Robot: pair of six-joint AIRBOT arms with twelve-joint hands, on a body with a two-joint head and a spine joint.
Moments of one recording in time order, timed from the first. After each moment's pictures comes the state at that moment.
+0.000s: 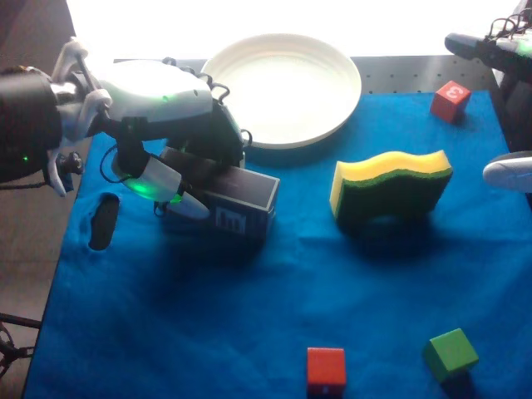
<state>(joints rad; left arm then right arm) 0.52 -1.10 1.31 0.95 -0.40 0.26 -1.01 -0.92 1.30 -0.14 1.06 -0.33</state>
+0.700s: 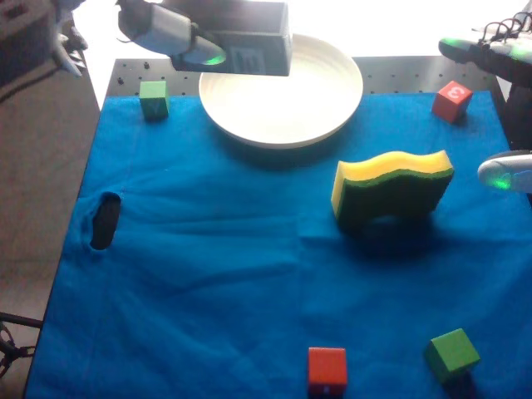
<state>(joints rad) 0.32 -1.21 1.48 0.37 -0.37 0.81 -1.01 -0.93 1.31 -0.14 1.06 -0.33</state>
